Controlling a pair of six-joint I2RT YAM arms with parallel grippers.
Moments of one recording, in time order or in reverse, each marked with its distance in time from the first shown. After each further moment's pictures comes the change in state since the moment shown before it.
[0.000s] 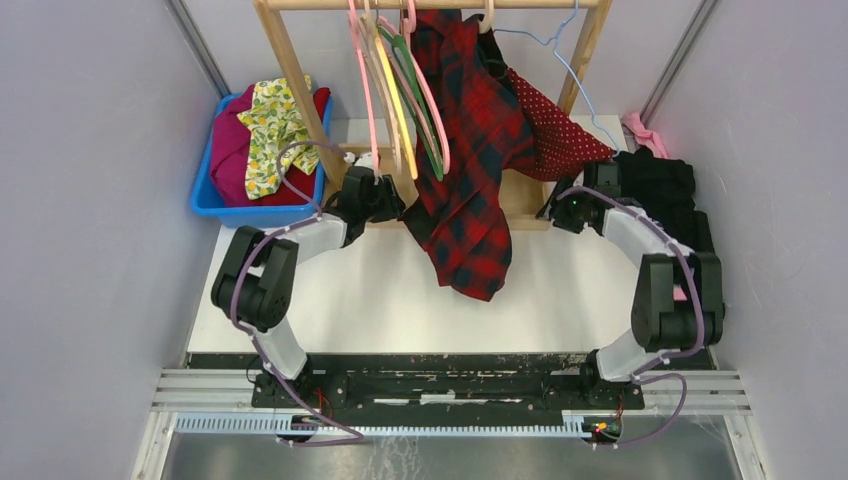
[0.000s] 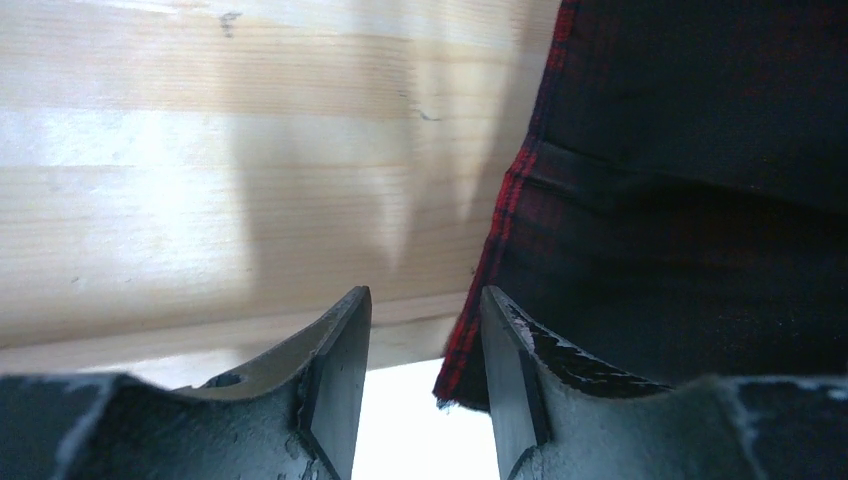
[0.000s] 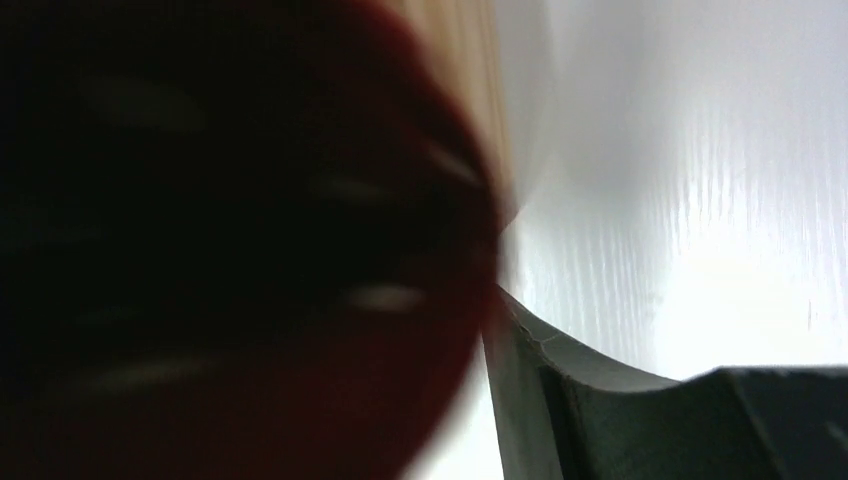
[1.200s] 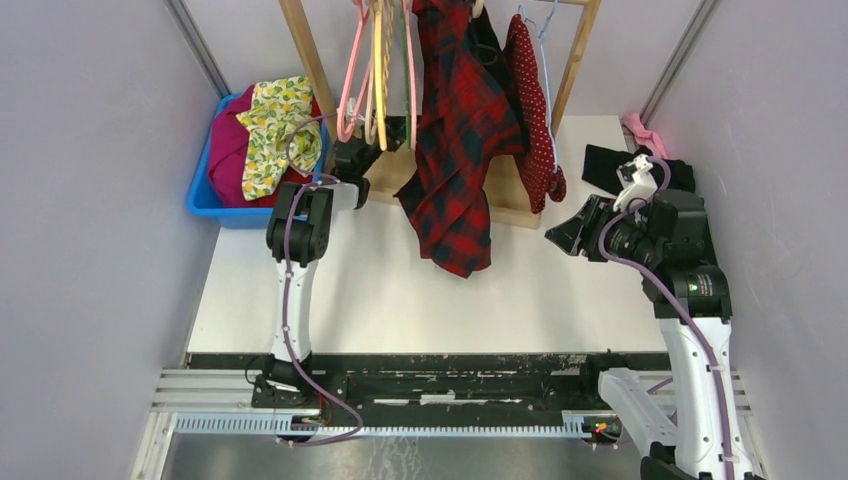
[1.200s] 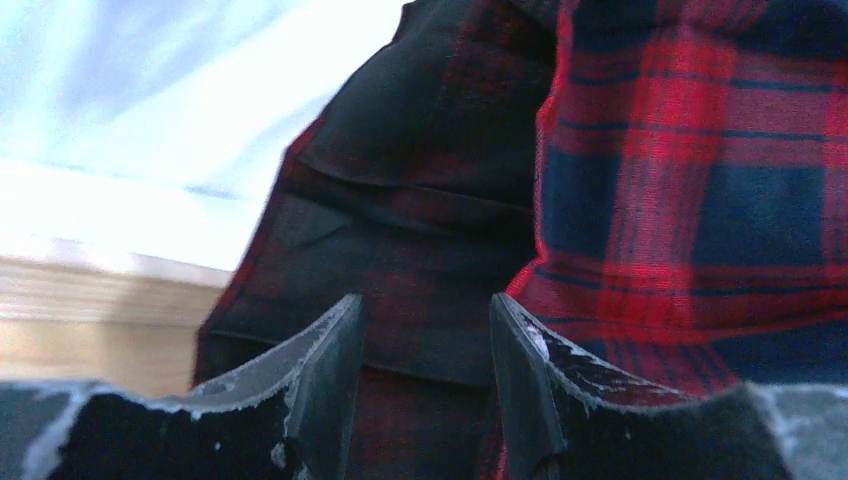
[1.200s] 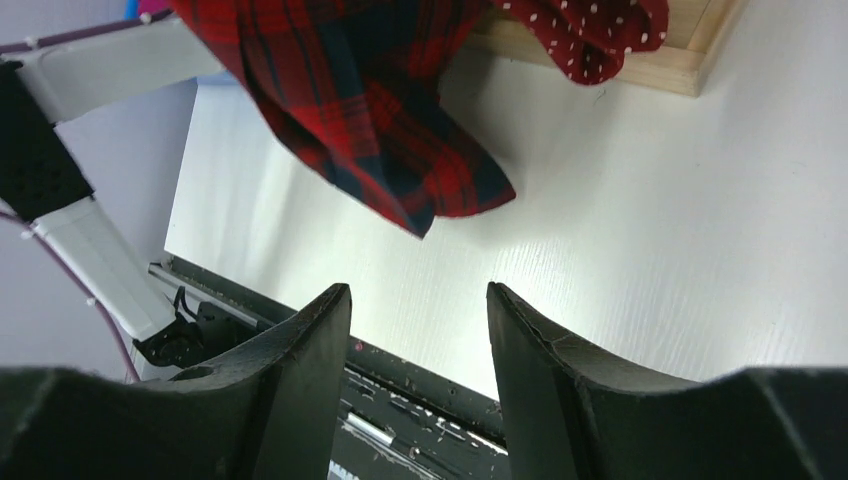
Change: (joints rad) left arm 0.166 0.582 0.505 0.925 0.454 -0.651; right arm 0.000 -0.825 0.133 -0.608 -0.323 -0.072
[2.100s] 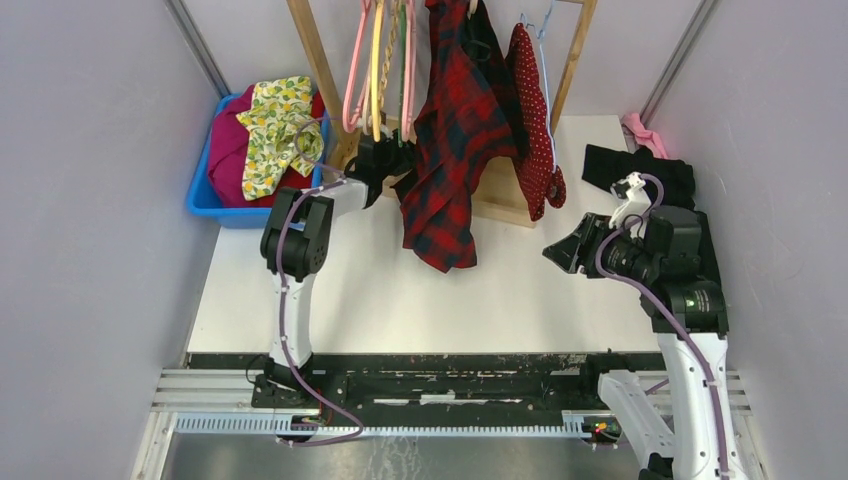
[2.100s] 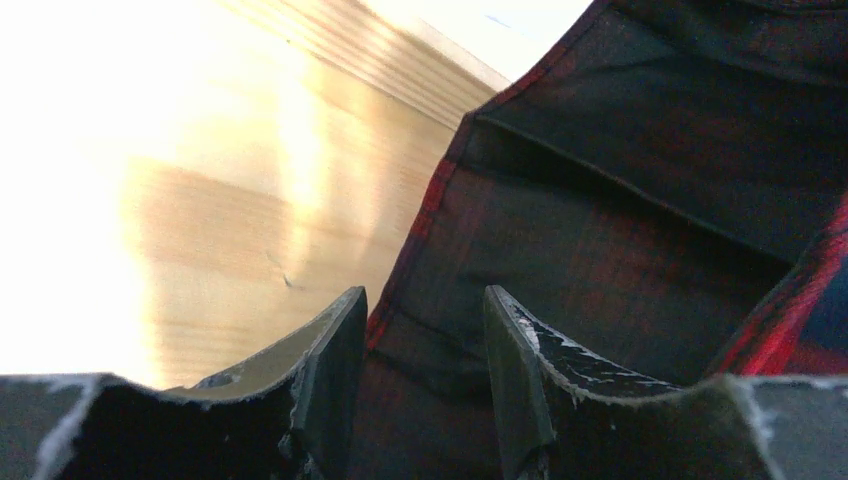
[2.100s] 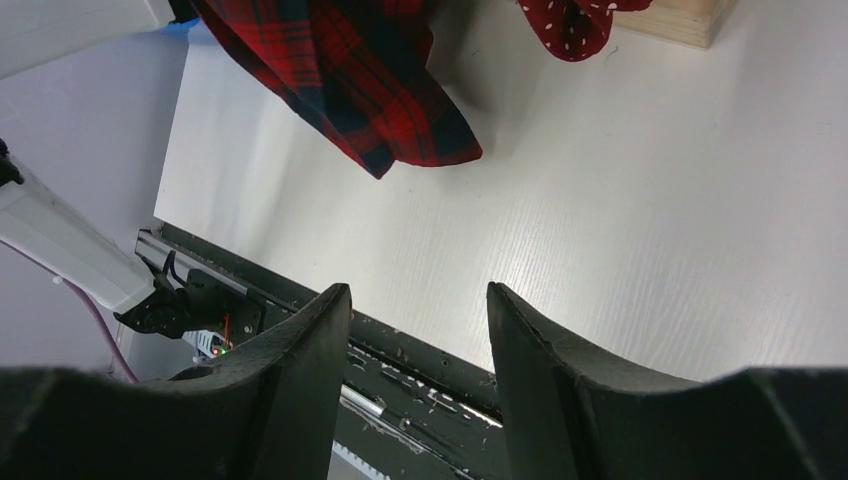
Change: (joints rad) left arm -0.097 -0.145 -0.061 -0.637 -0.304 0.392; right arm 0.000 -0.061 -0.079 -0.040 -0.035 -0.042
